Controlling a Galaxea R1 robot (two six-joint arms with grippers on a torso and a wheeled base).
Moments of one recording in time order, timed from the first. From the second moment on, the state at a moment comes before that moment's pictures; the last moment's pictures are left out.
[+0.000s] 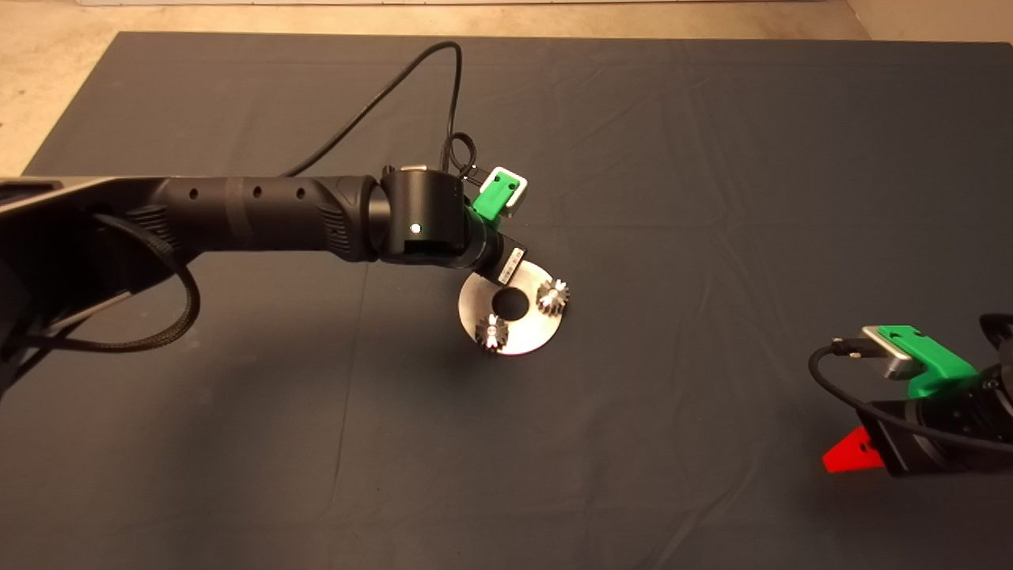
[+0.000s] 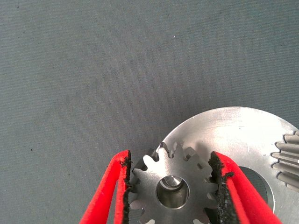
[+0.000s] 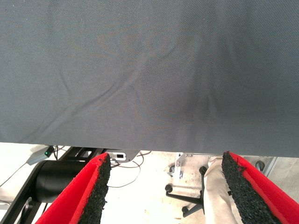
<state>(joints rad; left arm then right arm) -0.30 2.70 -1.12 0.92 1.32 -1.09 0.39 1.98 -0.40 -0.14 -1.53 1.61</state>
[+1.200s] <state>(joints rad) -0.30 2.70 -1.11 0.92 1.34 -1.09 0.39 1.98 -0.40 -0.14 -1.53 1.61</state>
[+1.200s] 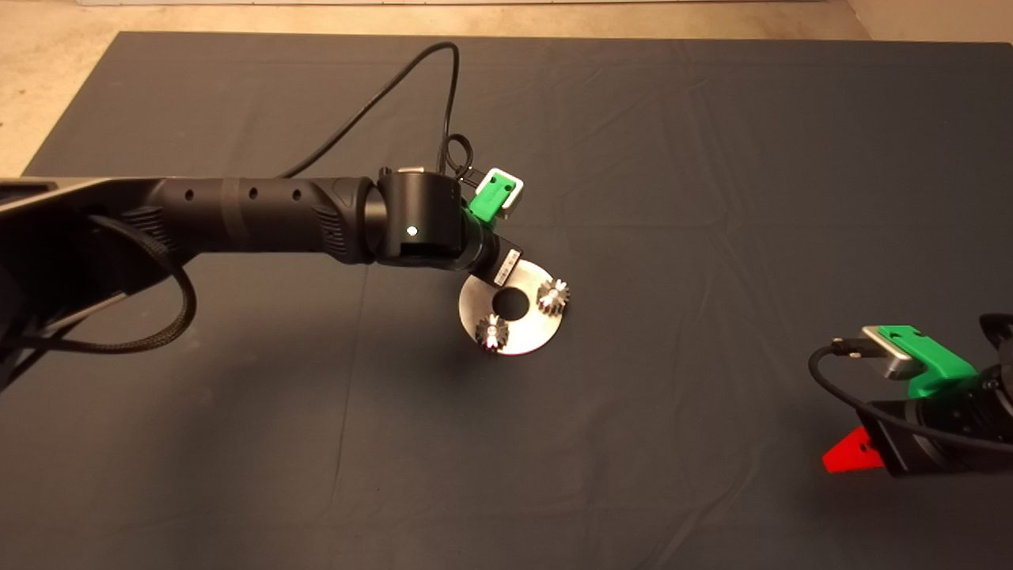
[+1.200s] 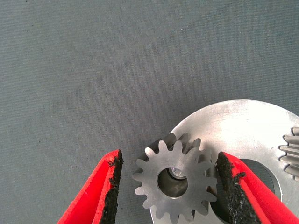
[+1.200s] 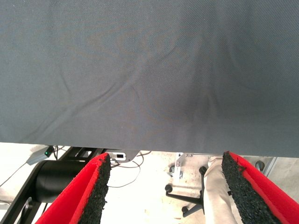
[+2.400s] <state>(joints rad) -0.28 2.71 -1.11 0.92 1.31 -1.09 0.39 1.98 -0.40 -0.14 -1.53 1.61</state>
